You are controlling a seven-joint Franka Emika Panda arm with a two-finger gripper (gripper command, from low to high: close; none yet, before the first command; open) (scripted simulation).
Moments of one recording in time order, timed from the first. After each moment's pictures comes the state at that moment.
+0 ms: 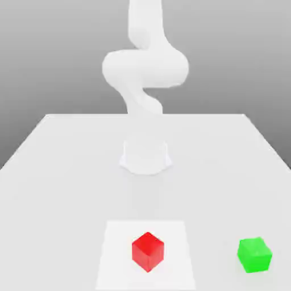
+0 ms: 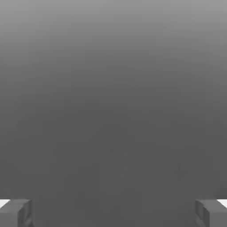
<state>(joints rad) -0.04 -0.71 0.04 -2.33 -0.01 2.34 0.89</state>
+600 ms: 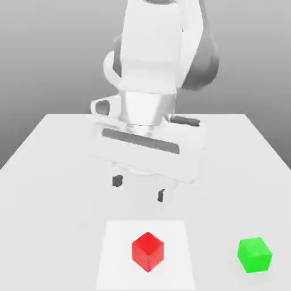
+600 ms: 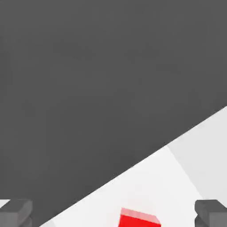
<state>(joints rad) -0.21 -0.05 0.20 -2.58 -0.10 2.66 1.52</state>
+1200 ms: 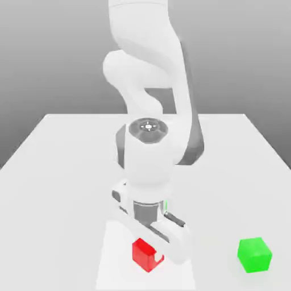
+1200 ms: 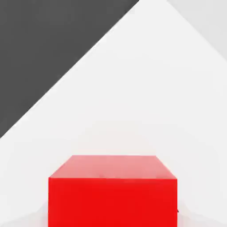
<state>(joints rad) -0.14 0.31 0.13 -2.61 -0.16 2.92 1.69</state>
